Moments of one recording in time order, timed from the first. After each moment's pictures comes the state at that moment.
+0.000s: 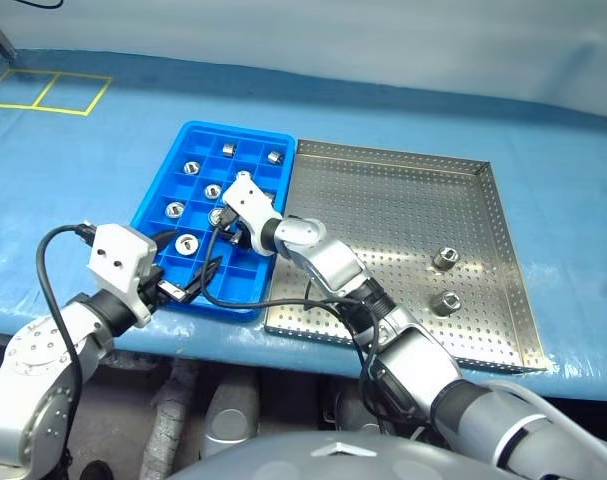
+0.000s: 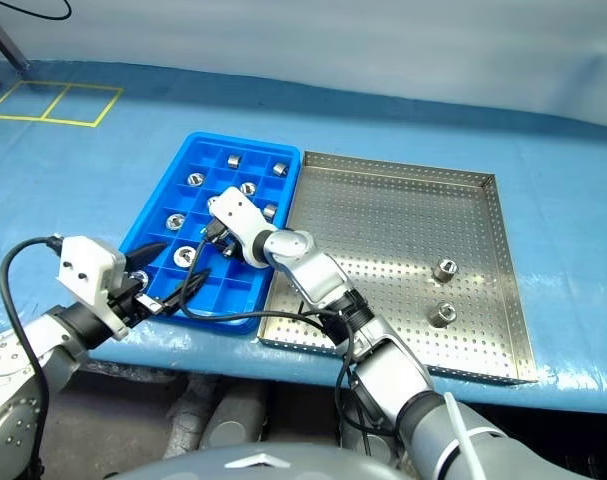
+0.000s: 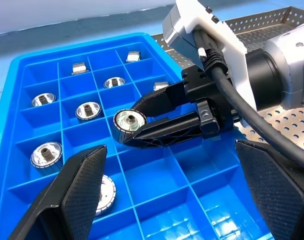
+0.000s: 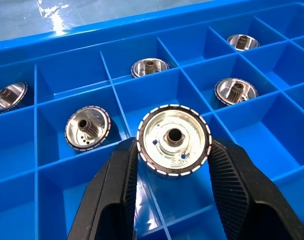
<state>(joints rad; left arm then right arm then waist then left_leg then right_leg) 0.21 0.56 0.34 -0.87 -0.55 0.85 -0.46 -0.73 0.11 0.42 0.40 0.04 0.48 0.44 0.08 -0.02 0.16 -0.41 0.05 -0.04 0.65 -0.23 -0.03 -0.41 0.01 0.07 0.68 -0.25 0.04</state>
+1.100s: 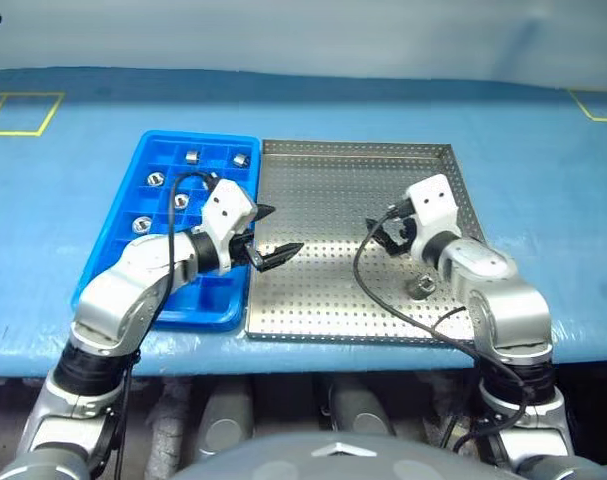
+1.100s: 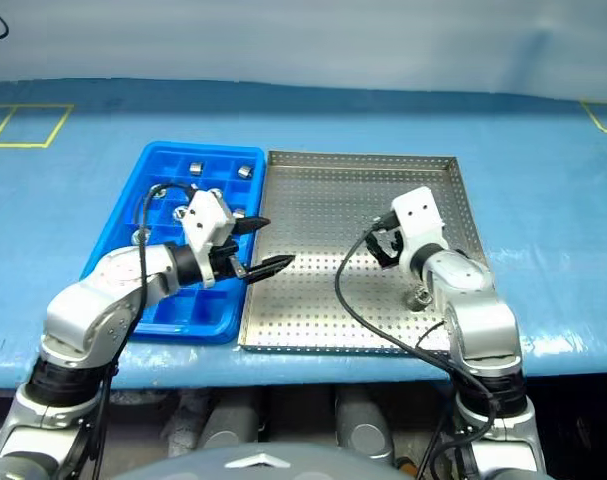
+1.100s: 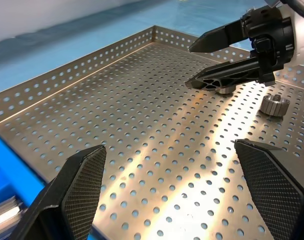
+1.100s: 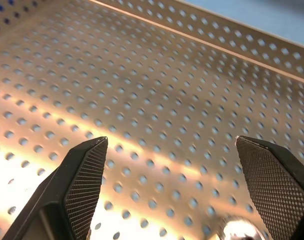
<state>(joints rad) -0.34 0.55 -0.18 -0.43 -0.47 0.77 -0.63 -0.24 -0.37 -0.05 -0.47 0.09 1.03 0.35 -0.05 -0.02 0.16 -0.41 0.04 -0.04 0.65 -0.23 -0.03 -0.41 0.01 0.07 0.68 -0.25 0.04</state>
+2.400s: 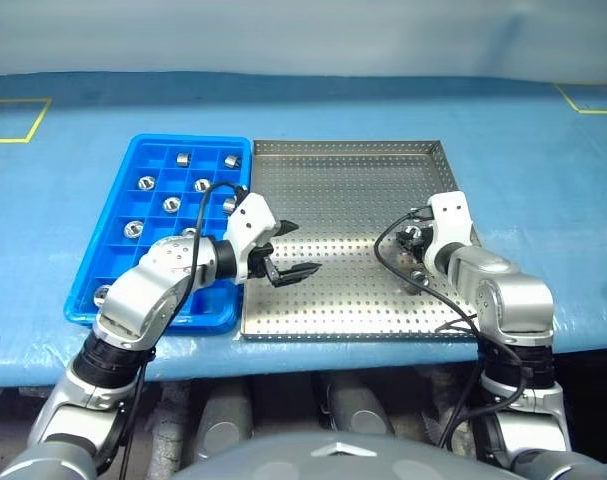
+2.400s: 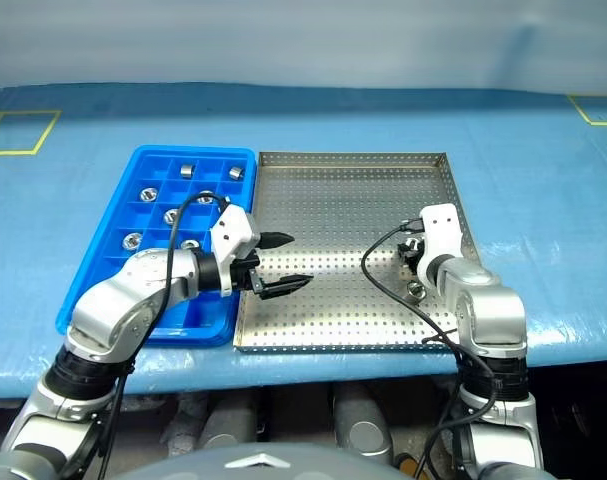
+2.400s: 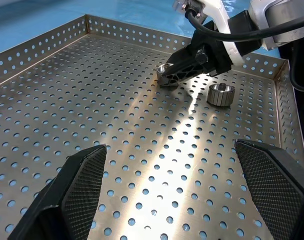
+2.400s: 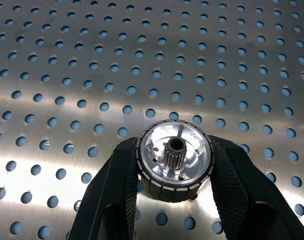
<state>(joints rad) -0.34 0.52 -0.25 -0.41 -0.43 0.75 -0.71 -0.29 -0.35 -0.13 -0.27 0.18 1.09 0.26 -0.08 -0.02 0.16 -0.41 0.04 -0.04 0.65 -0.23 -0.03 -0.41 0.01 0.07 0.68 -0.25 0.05</state>
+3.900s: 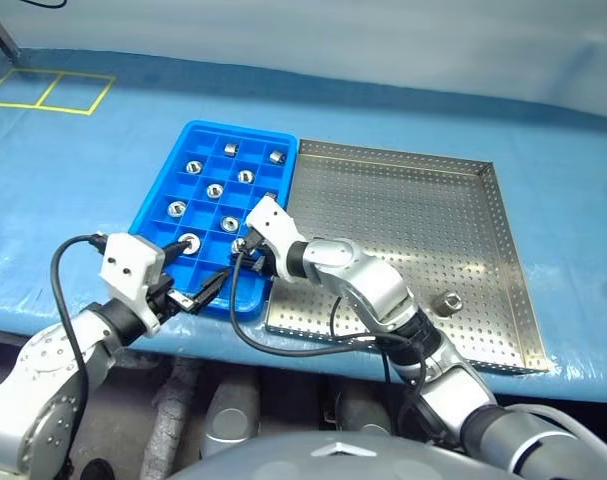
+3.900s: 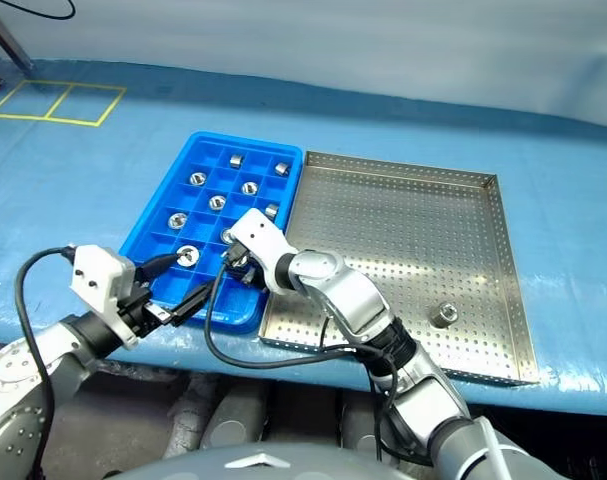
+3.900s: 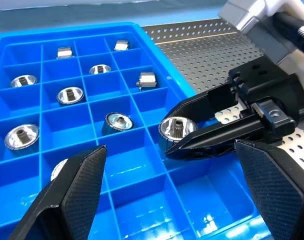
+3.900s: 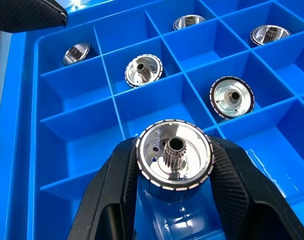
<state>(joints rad) 0.24 0.56 0.29 -0.87 -0.63 0.84 -0.42 -0.54 -0.07 0.48 -0.12 0.19 0.88 0.45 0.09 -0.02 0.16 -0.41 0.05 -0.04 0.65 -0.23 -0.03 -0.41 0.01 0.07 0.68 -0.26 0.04</state>
